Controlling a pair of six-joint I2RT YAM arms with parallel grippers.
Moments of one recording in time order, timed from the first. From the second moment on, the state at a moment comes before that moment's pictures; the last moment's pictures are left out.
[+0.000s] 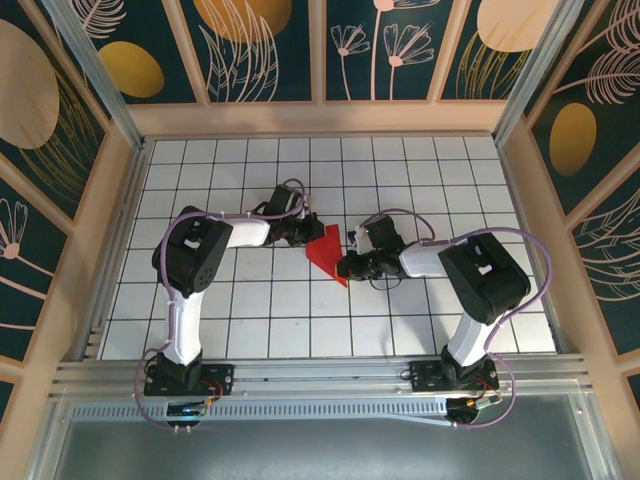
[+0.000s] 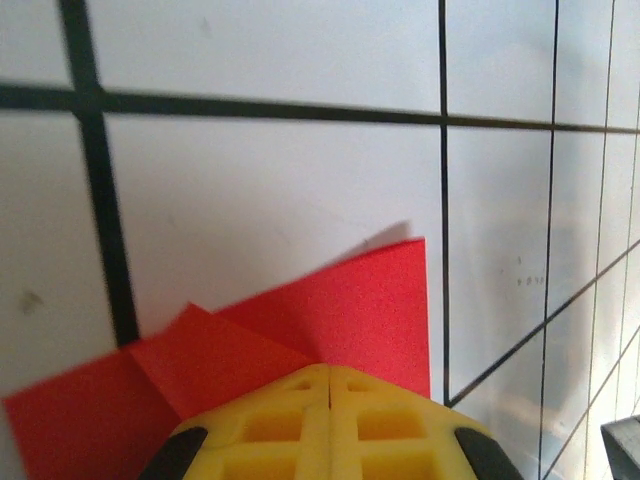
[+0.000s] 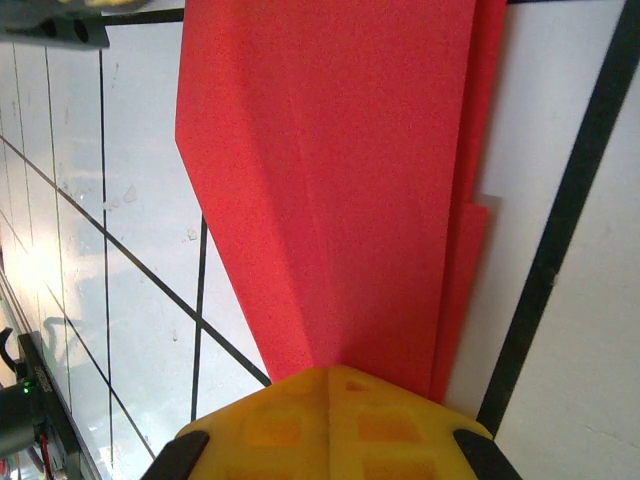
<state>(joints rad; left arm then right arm) -0.51 2.08 1.17 0.06 0.46 -0.76 0.55 1.74 0.70 0.07 -0.59 0.56</state>
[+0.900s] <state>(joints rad) -0.54 1.90 1.00 0.15 0.40 -0.73 0.56 1.74 0.71 0.06 -0.60 0.56</state>
